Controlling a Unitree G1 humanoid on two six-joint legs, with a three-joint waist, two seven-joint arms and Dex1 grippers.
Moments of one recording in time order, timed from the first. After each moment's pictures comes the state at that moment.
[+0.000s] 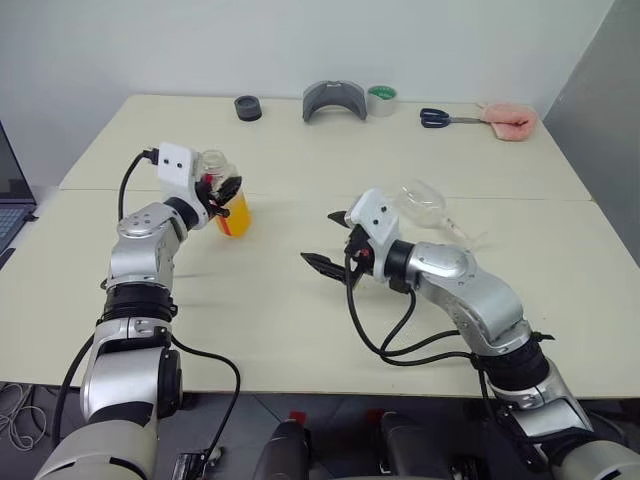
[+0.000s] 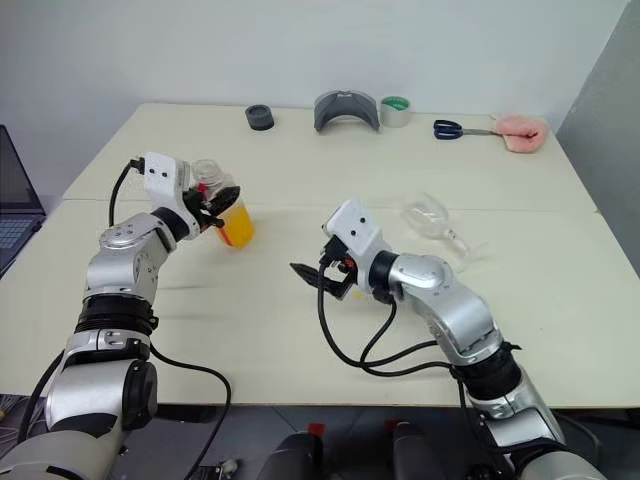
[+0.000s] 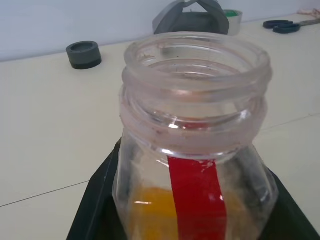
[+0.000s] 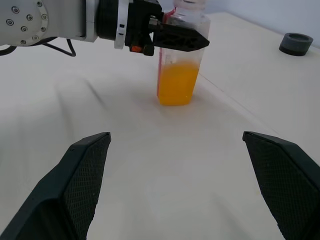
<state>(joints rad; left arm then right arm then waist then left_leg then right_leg) -0.82 0.54 0.19 0.69 -0.20 0.18 -0.55 -0.62 -0.26 0.34 -0.27 0.28 0.70 0.51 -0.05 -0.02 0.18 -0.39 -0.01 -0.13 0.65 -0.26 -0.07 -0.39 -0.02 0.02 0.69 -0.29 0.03</state>
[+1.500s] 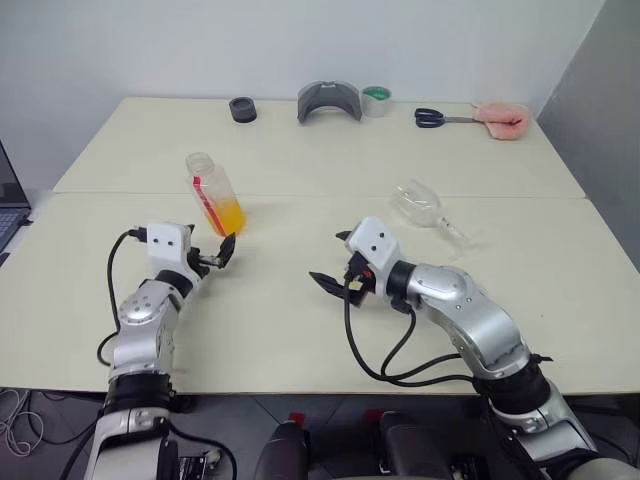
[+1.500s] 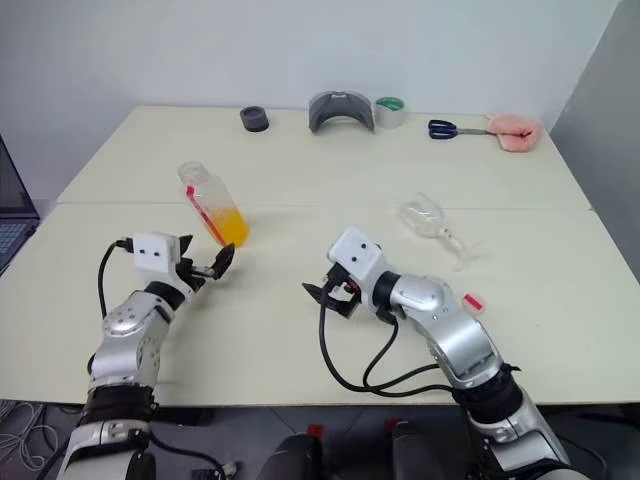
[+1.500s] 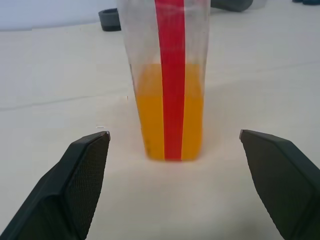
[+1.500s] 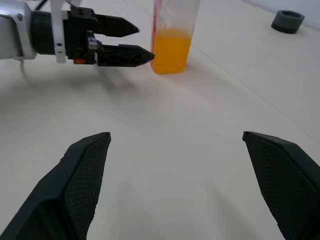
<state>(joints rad) -0.31 0.45 0.25 0.31 -0.25 0.06 -0.42 -0.47 -0.31 0.37 -0.37 0.14 0.70 0.50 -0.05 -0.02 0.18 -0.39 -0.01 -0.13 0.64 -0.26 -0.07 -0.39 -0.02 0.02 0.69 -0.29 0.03</state>
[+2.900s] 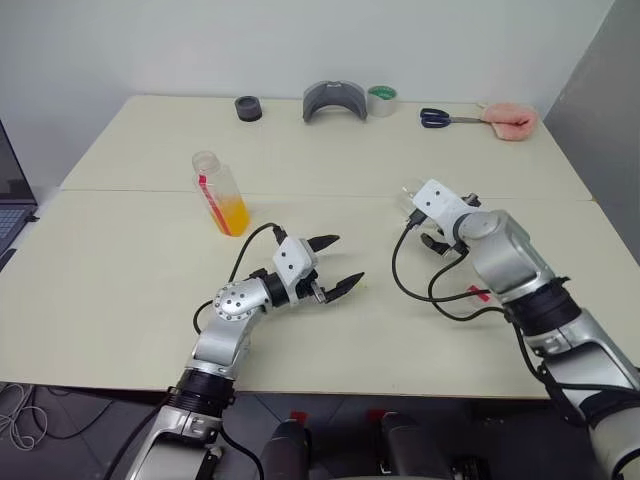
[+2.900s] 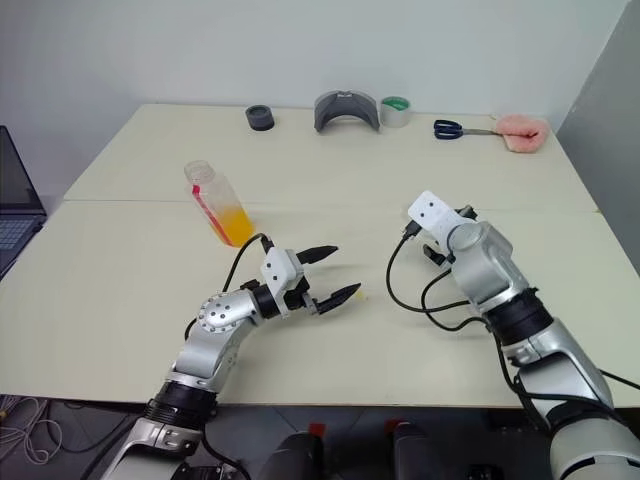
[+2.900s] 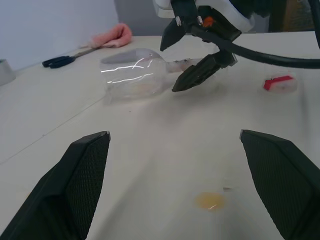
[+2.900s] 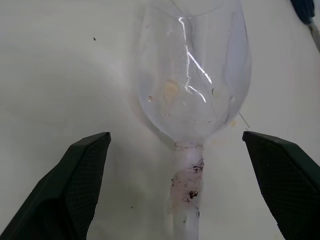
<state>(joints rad) -0.38 0.30 -0.15 0.17 -0.17 -0.08 -0.80 -0.89 -0.55 0.44 0.20 -0.23 0.94 0.55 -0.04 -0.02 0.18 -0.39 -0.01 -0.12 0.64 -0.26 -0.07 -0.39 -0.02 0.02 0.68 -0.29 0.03</state>
